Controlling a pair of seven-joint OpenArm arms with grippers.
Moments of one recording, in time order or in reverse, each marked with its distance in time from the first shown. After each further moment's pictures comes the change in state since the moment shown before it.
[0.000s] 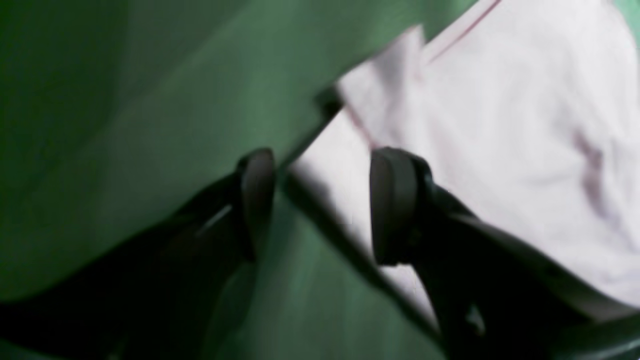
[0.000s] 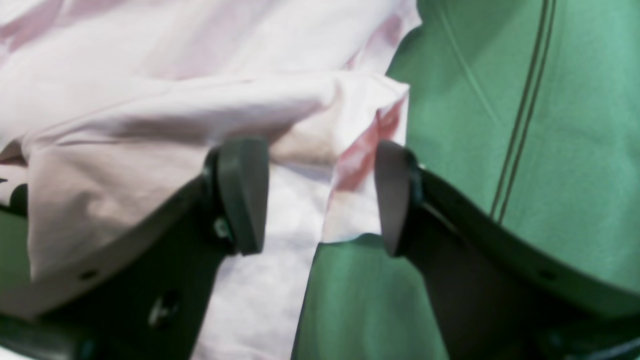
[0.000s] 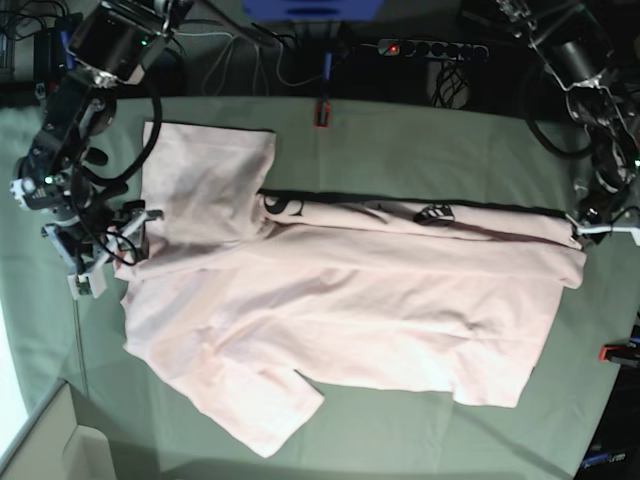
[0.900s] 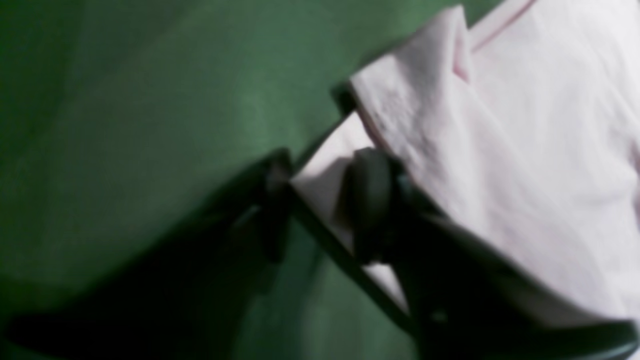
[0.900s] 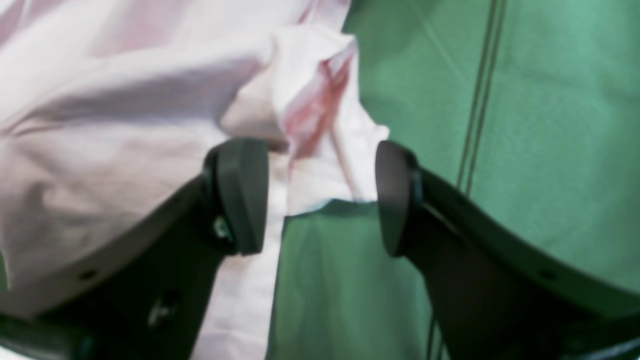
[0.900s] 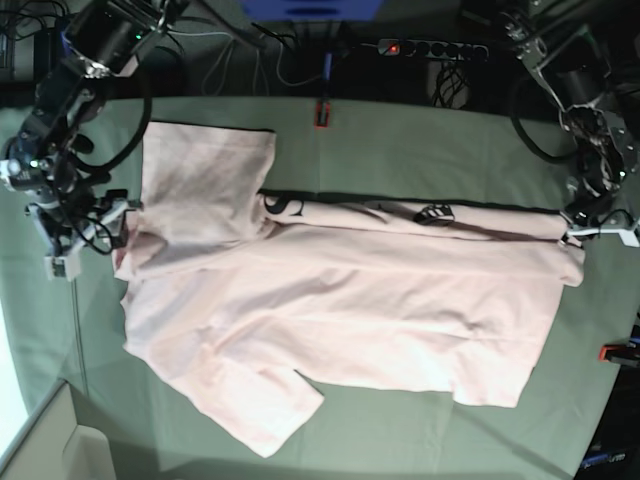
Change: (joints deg) left arm -4.7 -1.4 0.2 -15.2 4.4 -0.3 -9.3; right arm -1.1 0.0 7.1 0.1 0.7 0.0 0.5
